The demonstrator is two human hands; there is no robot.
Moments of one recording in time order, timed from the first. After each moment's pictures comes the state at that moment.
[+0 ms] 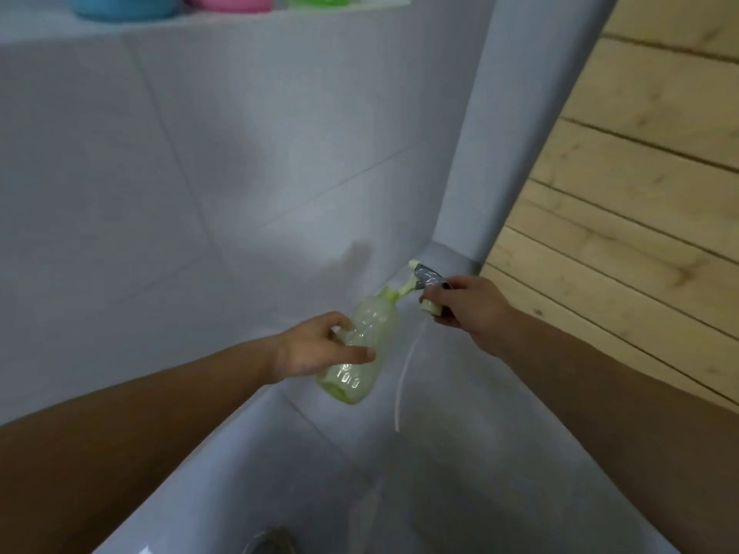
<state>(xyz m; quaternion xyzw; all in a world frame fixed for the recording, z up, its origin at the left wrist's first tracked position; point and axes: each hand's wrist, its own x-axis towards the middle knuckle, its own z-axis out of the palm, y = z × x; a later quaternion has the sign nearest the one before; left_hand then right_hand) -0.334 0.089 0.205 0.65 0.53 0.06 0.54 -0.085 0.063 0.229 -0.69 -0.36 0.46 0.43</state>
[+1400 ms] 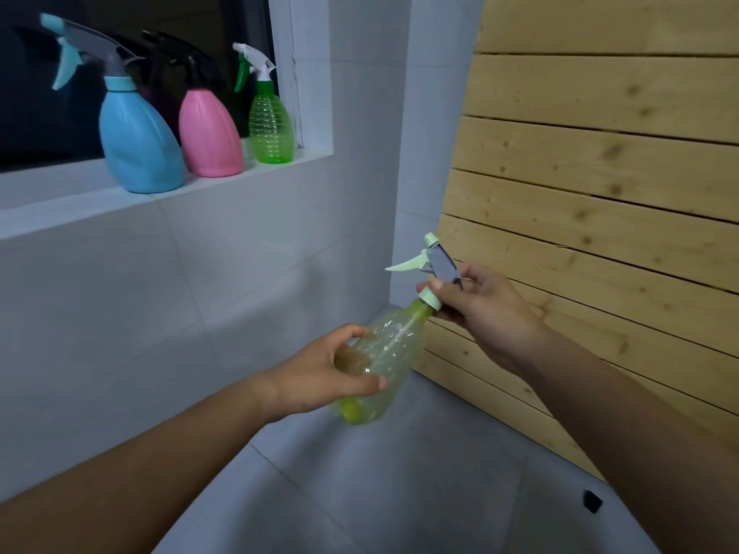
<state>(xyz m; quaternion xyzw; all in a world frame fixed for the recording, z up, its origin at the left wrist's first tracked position) -0.274 -0.039 0.342 0.72 0.35 0.20 0.57 -0.048 -0.095 0.404 -0.53 -0.44 0.41 0.60</state>
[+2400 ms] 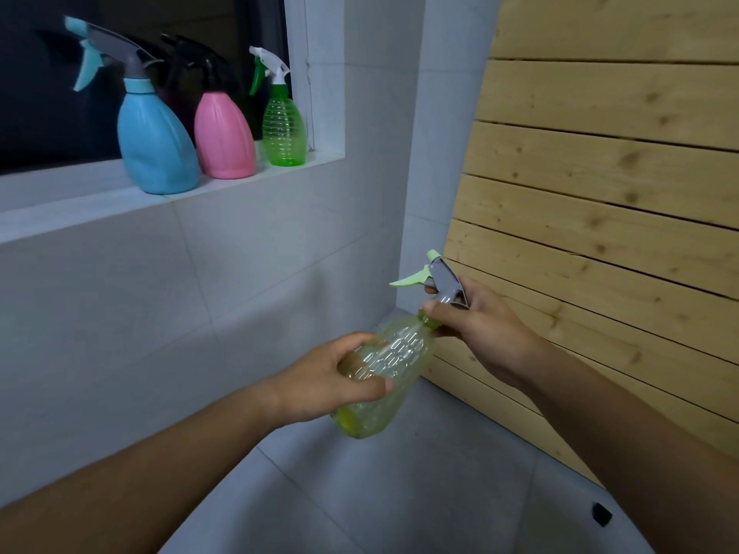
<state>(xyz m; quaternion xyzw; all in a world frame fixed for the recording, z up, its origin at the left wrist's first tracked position) -0.282 -0.045 0.354 0.72 0.34 0.22 0.56 -0.061 -0.089 0.396 -0.55 -0.51 0.40 0.53</state>
